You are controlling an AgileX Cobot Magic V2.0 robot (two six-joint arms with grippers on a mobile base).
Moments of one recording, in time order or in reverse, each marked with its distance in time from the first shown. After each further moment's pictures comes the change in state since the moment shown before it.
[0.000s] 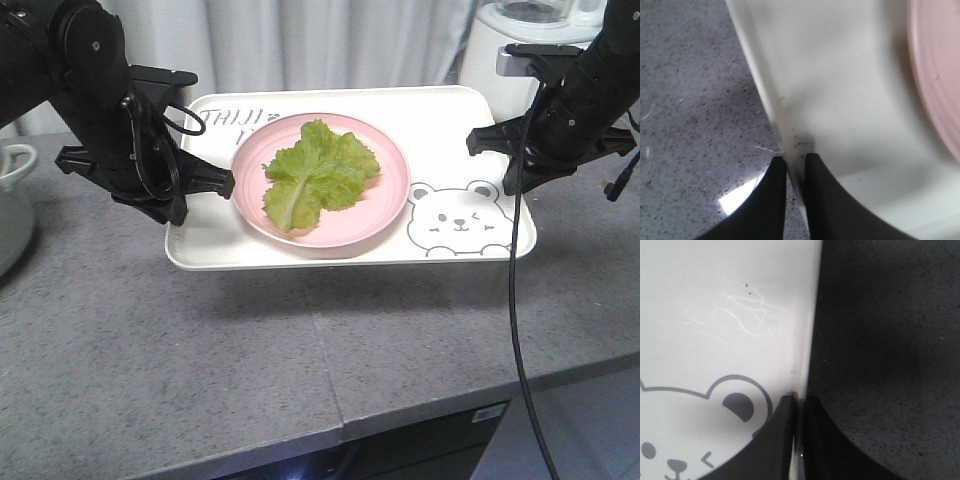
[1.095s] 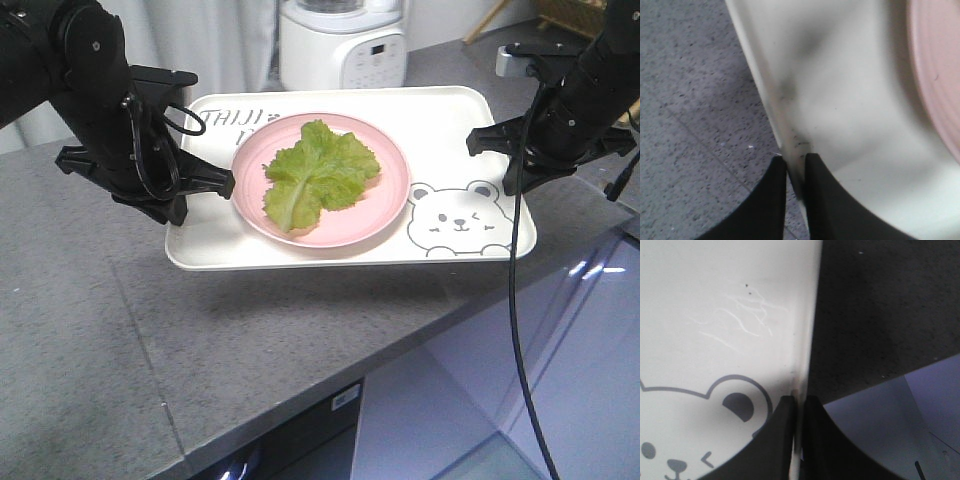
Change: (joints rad) left arm 0.000 0.000 0.000 -0.001 0.000 0.000; right arm 0.000 0.000 0.000 0.000 0.000 0.000
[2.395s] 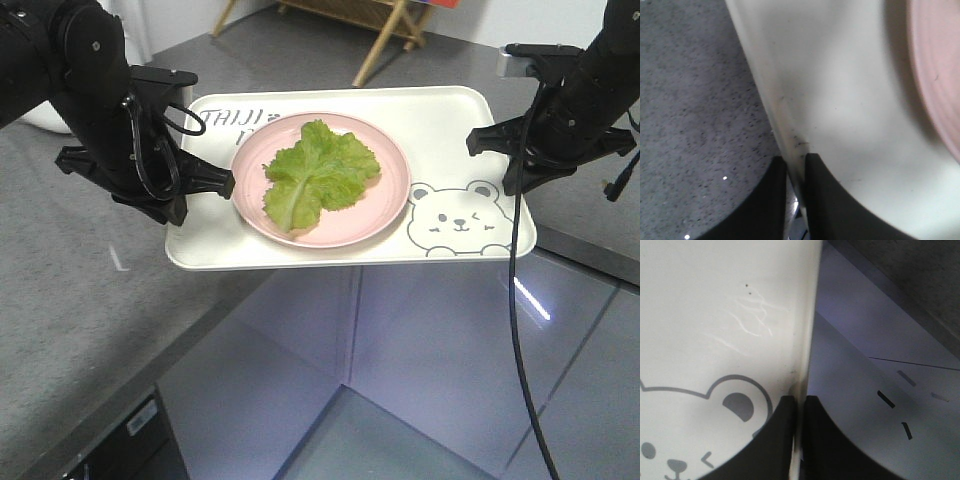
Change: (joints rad) left arm 0.000 0.000 0.000 0.000 0.000 0.000; right arm 0.000 0.000 0.000 0.000 0.000 0.000
